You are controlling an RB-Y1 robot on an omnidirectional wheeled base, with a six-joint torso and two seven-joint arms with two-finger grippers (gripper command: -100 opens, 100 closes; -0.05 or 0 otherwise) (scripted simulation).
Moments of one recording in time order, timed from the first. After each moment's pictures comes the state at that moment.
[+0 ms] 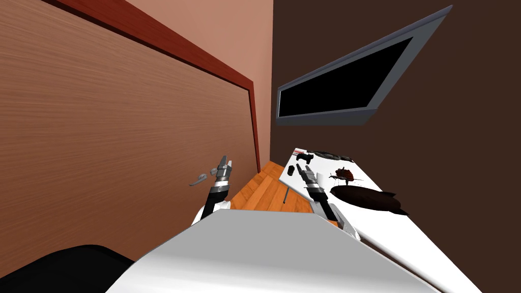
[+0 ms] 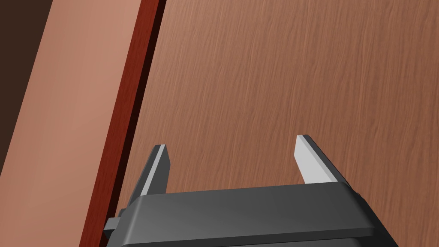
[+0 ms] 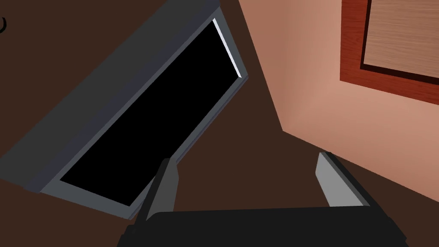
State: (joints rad) left arm 0.52 -0.03 -0.03 -2.24 -0.11 -0.37 -0.01; right arm 0.24 -0.18 -0.17 -1.57 0.16 -0.64 0.77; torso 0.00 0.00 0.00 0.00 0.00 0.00
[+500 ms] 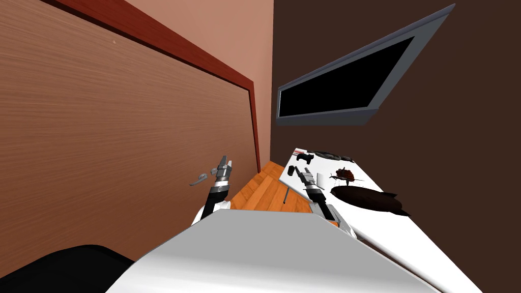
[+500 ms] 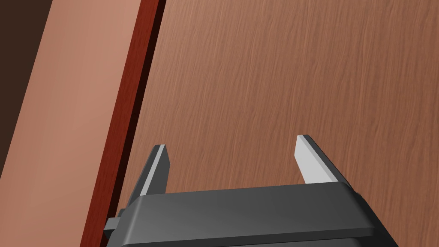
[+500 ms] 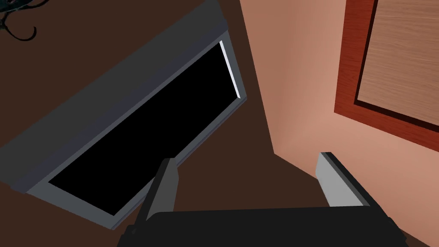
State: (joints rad) left arm 0.52 -0.03 -0.03 -2.24 -0.11 -0.37 -0.01; right arm 0.20 -0.19 -0.18 -1.43 0.20 -0.67 0.87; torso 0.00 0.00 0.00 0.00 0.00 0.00
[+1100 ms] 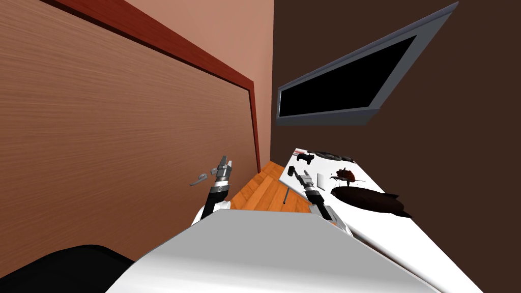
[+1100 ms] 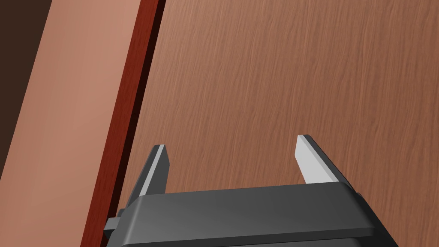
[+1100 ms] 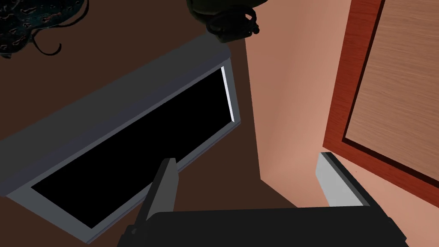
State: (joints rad) left arm 0.52 -0.03 -0.03 -2.24 -0.11 -0.37 -0.01; right arm 0.14 -0.19 -0.20 -1.26 0.24 -0.71 0.98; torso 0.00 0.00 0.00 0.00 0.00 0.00
